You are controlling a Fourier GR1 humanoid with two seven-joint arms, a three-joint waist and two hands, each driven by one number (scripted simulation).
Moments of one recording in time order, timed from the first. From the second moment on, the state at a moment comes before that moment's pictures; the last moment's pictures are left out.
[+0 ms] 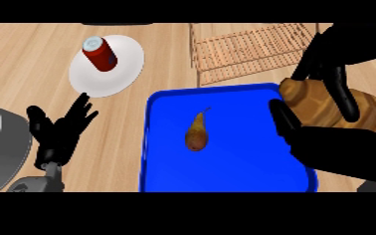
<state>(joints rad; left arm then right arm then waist) -0.05 0.30 -0.03 -1.39 0.27 0.09 0.23 -0.75 -0.20 0.01 -2.18 0.36 0.51 0.93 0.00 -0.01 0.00</state>
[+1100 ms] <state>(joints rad) -0.07 0.27 -0.03 -1.40 0.24 0.08 0.27 -1.24 -0.47 -0.19 -1.38 0.33 0.54 0.68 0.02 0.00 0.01</state>
